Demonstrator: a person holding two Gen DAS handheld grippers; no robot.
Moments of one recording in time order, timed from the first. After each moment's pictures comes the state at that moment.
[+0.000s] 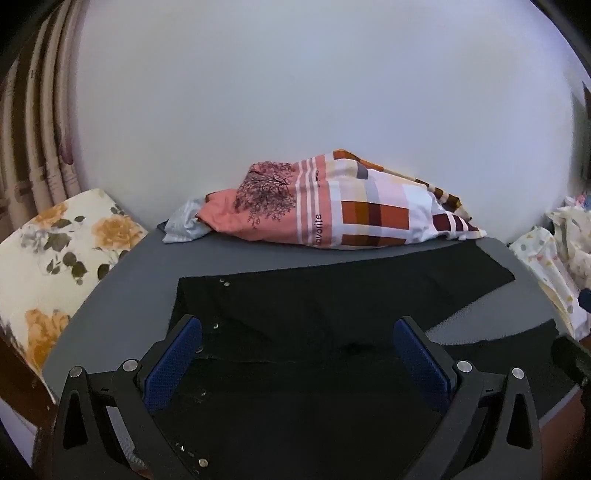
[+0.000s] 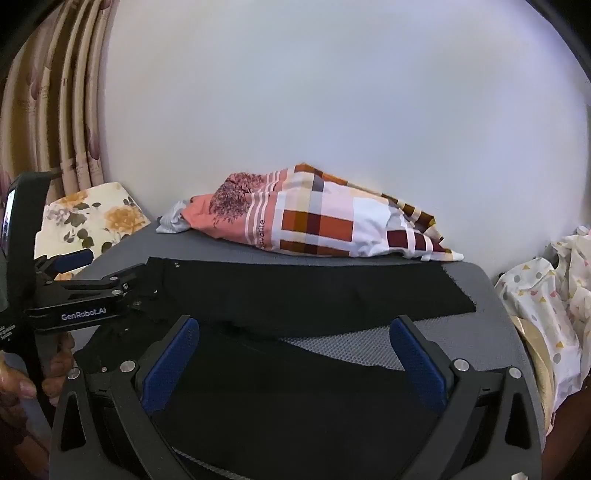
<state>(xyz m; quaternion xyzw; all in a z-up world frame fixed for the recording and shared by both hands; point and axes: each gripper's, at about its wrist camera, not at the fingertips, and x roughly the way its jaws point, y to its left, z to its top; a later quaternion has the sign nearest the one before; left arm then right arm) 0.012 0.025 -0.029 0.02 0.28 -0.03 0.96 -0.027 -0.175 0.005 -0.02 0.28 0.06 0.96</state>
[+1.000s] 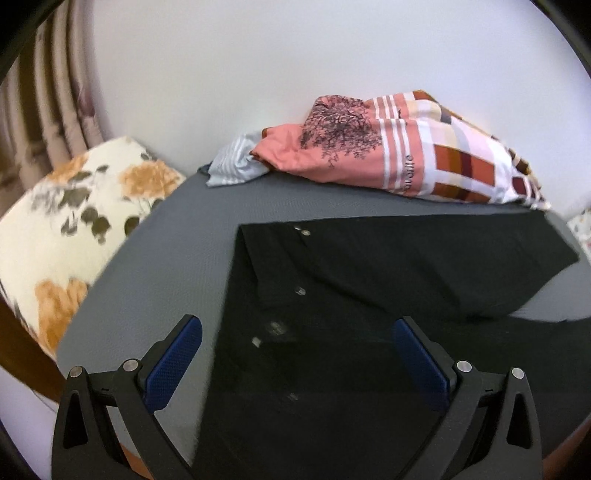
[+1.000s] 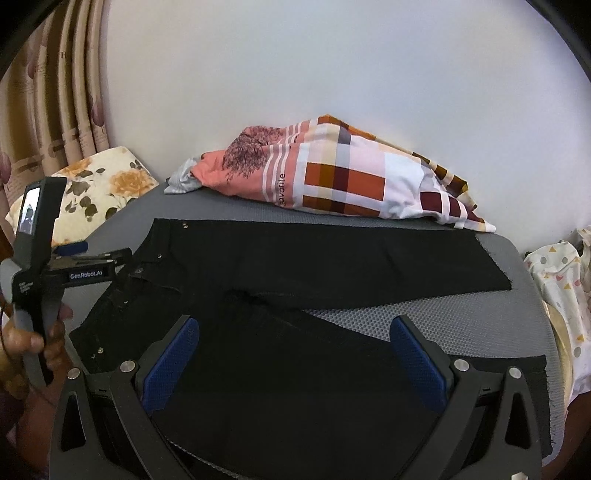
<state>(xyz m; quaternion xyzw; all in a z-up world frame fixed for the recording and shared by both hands) 0.085 0.125 -0.095 0.02 0.38 0.05 0.92 0.015 -0.148 -0.043 -0.03 0.35 0.09 0.93</state>
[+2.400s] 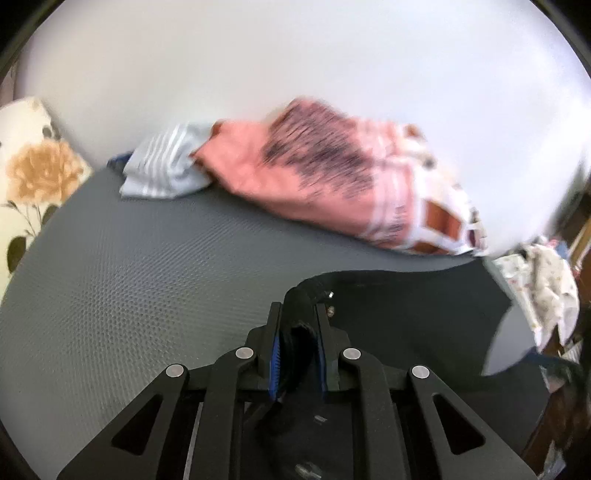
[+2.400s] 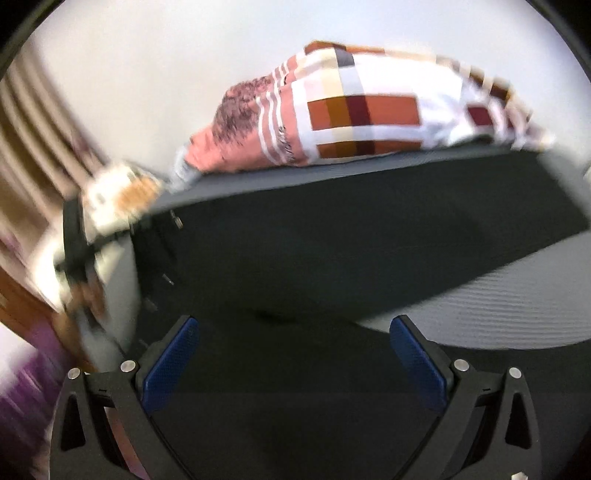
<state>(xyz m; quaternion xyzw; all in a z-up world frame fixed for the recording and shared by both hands) 0.216 0.226 -0.107 -0.11 0.38 -0.16 0.91 0.142 -0.160 -0.097 0.18 0.47 0.17 0.85</state>
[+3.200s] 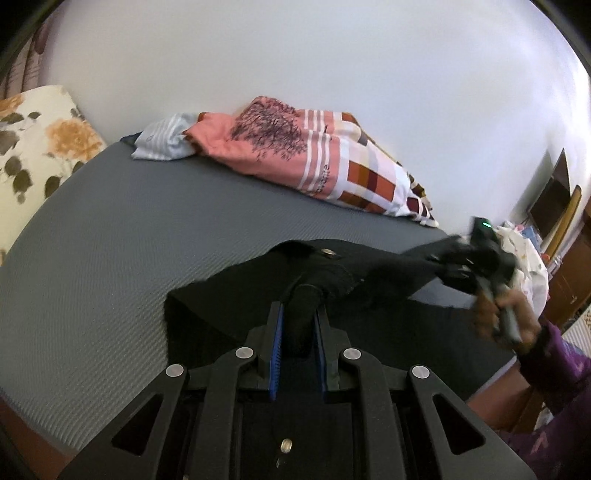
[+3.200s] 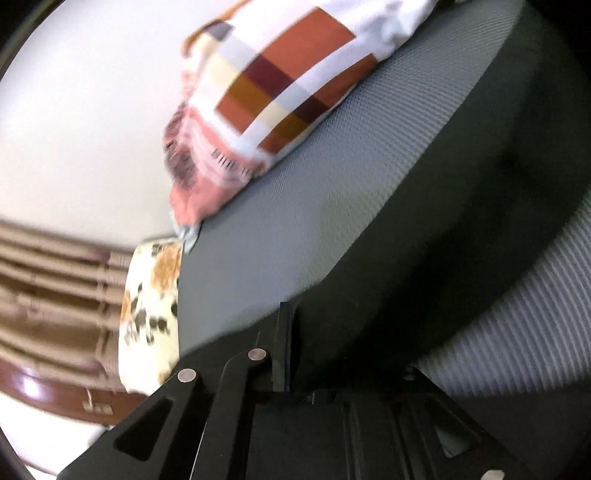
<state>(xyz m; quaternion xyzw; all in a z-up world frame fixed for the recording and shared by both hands) 0.035 0.201 -0.089 -0.13 0.38 -0.18 0.90 0.207 -0.189 -0.157 0.39 0.52 0.16 0.75</state>
